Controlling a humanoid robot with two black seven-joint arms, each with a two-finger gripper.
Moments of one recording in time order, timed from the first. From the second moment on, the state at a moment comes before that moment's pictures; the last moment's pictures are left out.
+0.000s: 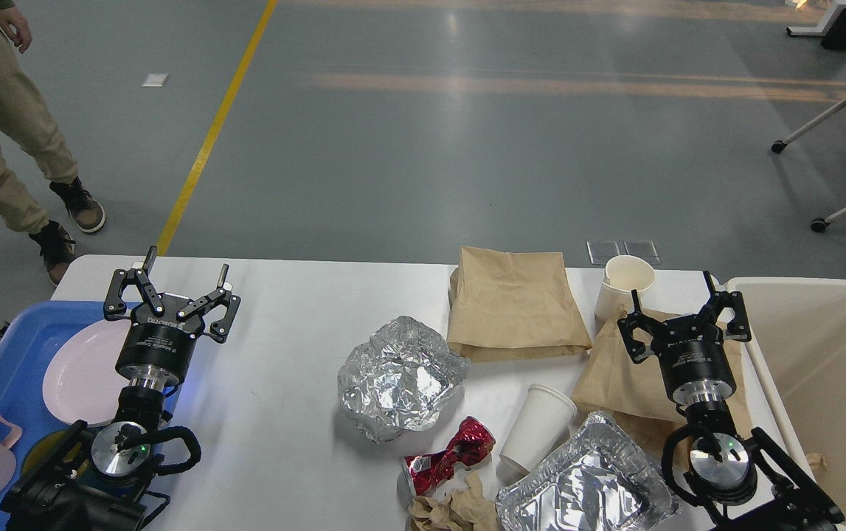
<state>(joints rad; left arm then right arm) -0.32 0.12 -1.28 -0.76 -0.07 -0.60 -0.20 0.19 -0.10 1.30 0.90 -0.15 0.31 0.35</state>
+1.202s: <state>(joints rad) -0.32 0.12 -1.28 -0.76 -0.07 -0.60 -0.20 0.32 -0.34 1.14 0.90 0.03 0.36 0.31</state>
